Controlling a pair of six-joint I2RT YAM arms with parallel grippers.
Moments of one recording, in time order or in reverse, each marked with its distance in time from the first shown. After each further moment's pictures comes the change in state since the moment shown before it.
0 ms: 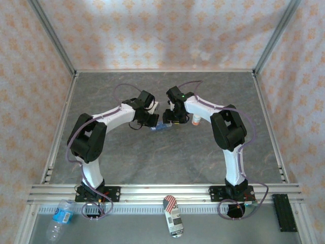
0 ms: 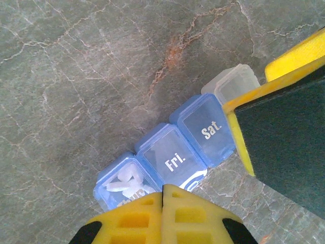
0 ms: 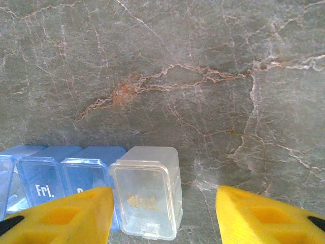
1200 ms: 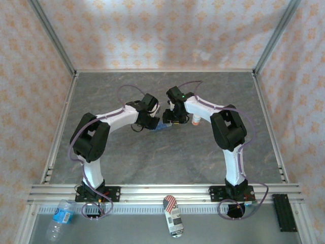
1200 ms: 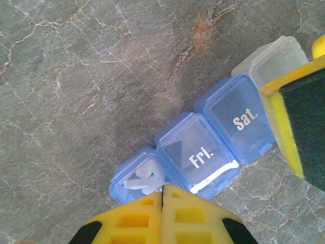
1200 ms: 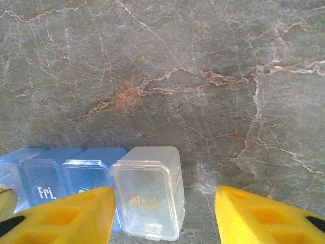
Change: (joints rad) left arm -0.038 0.027 -0.004 -0.023 -0.119 0.019; right arm 0.000 0.000 -0.005 0.013 -0.003 0.000
